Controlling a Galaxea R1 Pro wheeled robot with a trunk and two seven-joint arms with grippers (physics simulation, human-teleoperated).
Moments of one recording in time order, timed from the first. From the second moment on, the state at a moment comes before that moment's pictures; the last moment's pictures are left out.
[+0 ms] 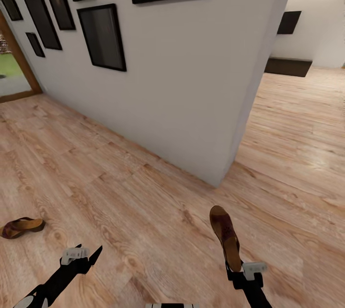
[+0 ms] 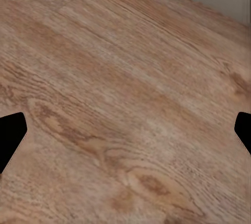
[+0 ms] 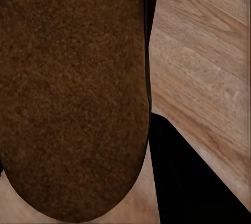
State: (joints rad) left arm -0.26 0.06 0.60 -0.85 -0.17 -0.17 -0.70; right arm -0.34 -0.06 0.02 -0.35 0.06 -0.53 -0.03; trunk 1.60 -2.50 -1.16
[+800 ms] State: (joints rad) left arm -0.26 0.06 0.60 -0.85 -0.17 -0.16 -0.70; right arm -0.34 -0.05 0.02 -0.35 0.06 -0.53 -0.03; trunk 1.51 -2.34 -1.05
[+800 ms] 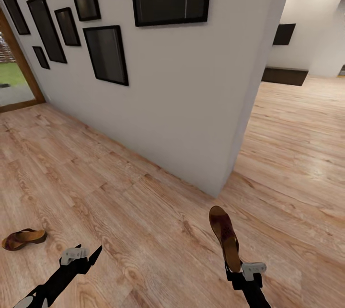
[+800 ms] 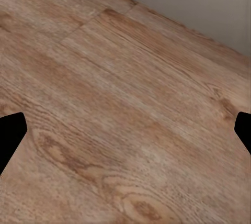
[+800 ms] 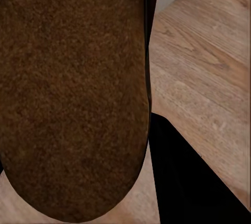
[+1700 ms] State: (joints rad) left arm -0.25 0.06 0.60 -0.85 -0.17 -0.17 -0.63; right arm -0.34 -0.05 0.02 -0.35 0.06 -0.53 -0.04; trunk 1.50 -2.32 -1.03
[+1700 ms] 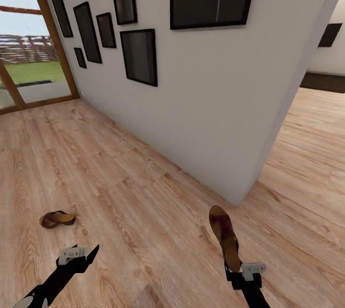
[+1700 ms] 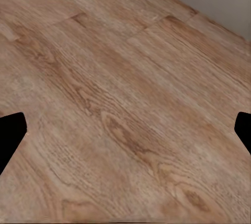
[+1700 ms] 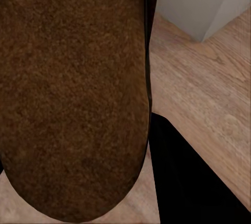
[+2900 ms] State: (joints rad) left arm -0.25 0.05 0.60 -0.85 -0.16 -0.17 -0.63; right arm -0.34 -0.05 0.02 -0.35 0.06 -0.53 -0.03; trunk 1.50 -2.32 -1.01
